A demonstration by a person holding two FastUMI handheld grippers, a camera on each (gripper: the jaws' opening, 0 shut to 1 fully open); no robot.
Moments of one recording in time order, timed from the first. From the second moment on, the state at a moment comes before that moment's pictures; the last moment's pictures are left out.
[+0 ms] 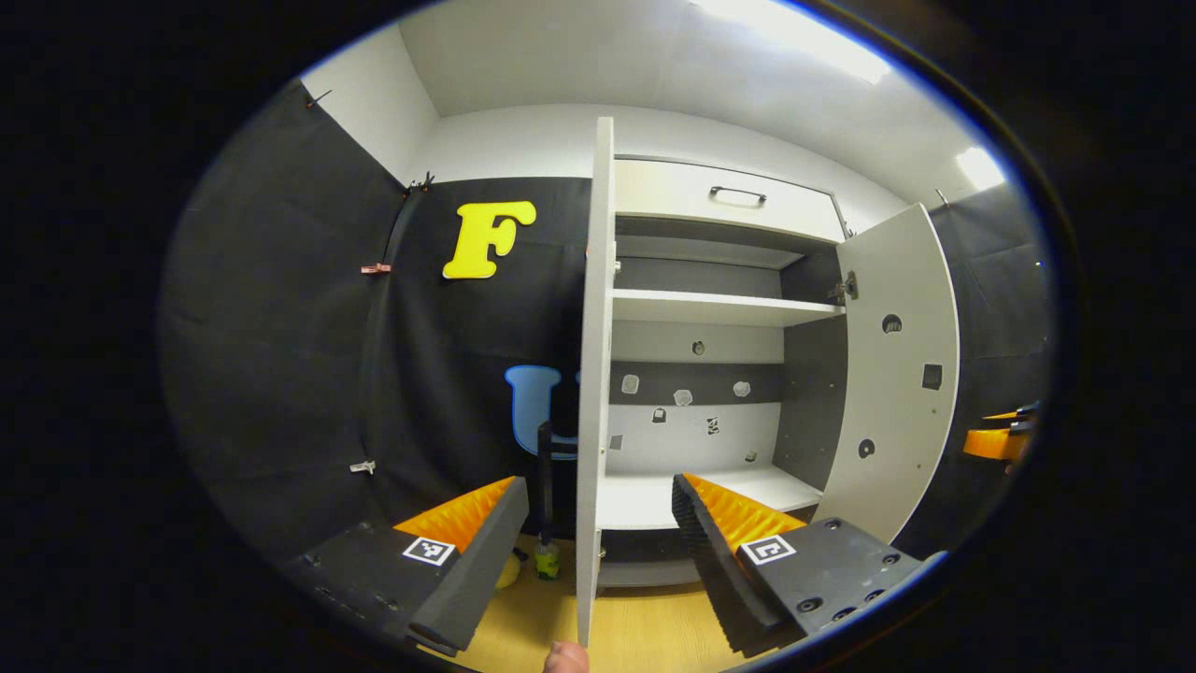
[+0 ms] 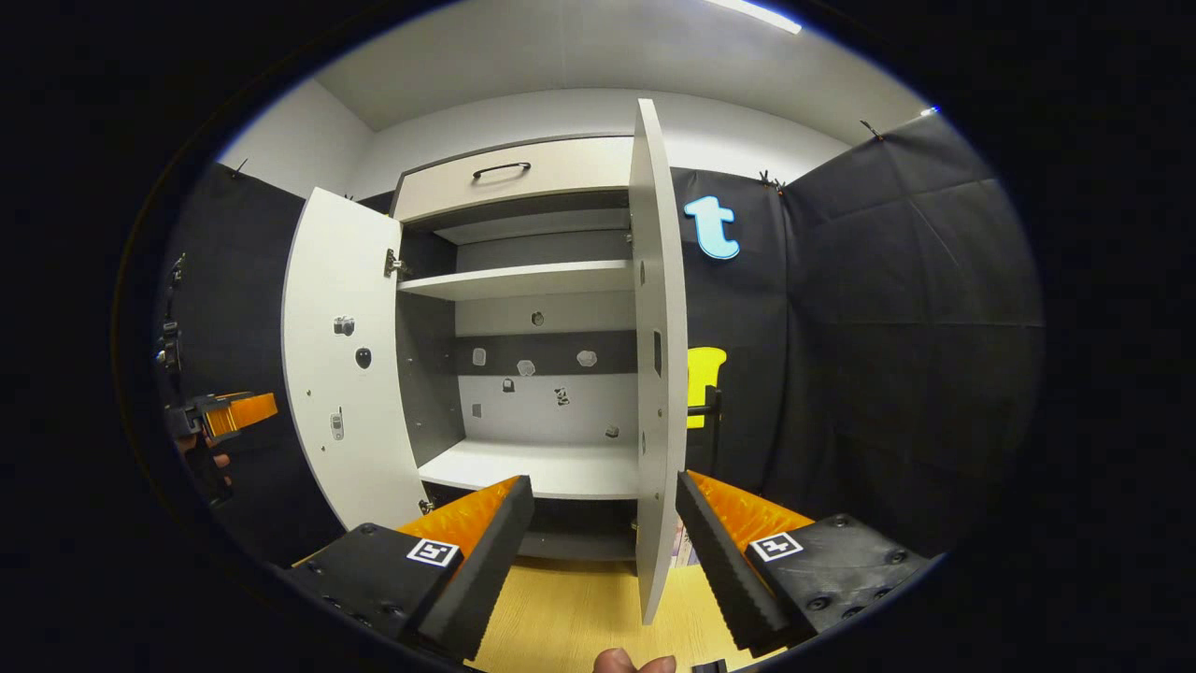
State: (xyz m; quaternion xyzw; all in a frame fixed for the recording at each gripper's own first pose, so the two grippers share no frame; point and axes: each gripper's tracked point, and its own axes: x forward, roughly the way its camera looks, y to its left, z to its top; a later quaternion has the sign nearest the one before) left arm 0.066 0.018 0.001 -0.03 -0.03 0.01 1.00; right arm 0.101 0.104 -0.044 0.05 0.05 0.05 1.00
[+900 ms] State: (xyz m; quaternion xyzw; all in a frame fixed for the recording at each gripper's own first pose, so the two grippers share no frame) left arm 0.046 -0.064 0.010 -0.05 -0.02 -0.02 1.00; right arm 0.089 0.119 -0.022 0.06 0.02 0.07 1.00
